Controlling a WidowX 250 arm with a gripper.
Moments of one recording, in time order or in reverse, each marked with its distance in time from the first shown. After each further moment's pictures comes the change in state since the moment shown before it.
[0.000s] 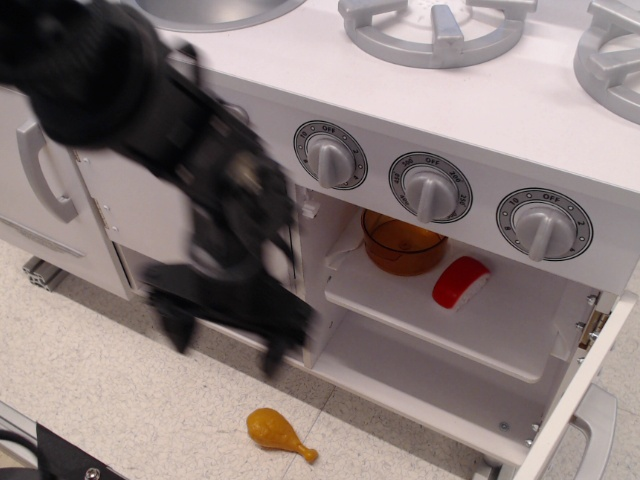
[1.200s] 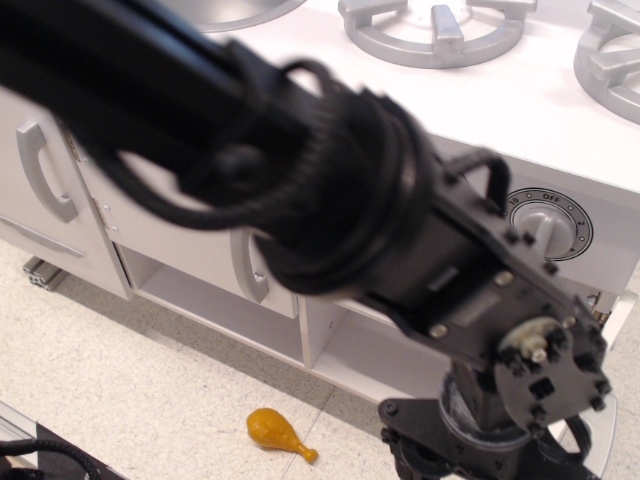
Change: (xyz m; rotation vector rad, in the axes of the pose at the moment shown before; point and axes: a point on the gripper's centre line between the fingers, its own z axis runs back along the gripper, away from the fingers) arm -0.060 -0.148 0.036 -0.273 0.043 -0.185
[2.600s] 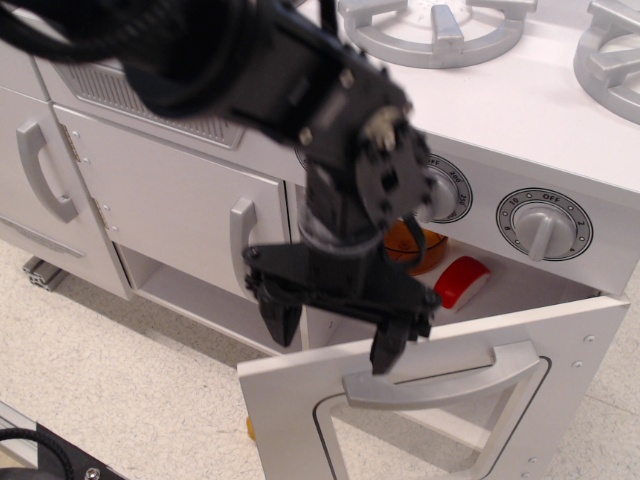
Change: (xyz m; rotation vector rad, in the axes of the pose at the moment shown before) arm 0.047 0.106 0.038 0.188 -0.016 0.204
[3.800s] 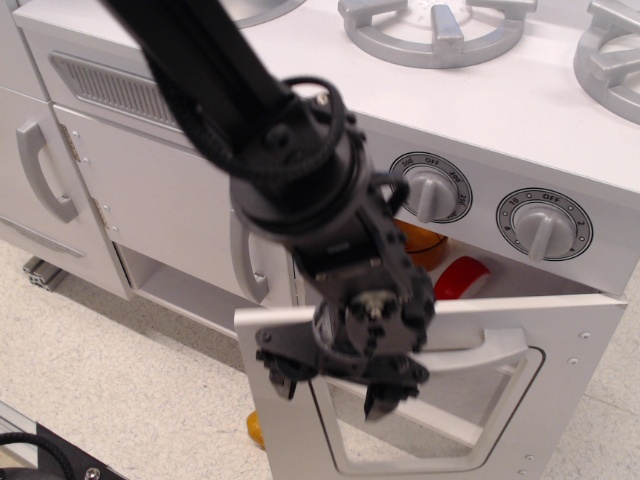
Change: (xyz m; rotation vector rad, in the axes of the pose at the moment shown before) arm 0.004 0.001 -0.076 0.087 -0.111 0.107
